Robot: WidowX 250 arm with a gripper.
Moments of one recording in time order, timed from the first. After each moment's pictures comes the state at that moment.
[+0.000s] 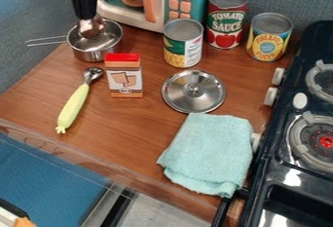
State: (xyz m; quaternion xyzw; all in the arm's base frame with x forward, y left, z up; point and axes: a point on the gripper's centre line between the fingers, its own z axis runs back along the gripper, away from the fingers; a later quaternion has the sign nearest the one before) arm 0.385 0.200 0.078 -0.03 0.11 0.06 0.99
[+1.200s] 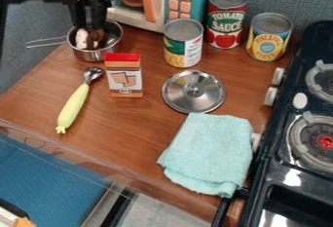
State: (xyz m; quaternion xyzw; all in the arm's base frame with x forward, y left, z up) arm 0.392 0.203 0.067 -0.05 0.12 0.04 0.99
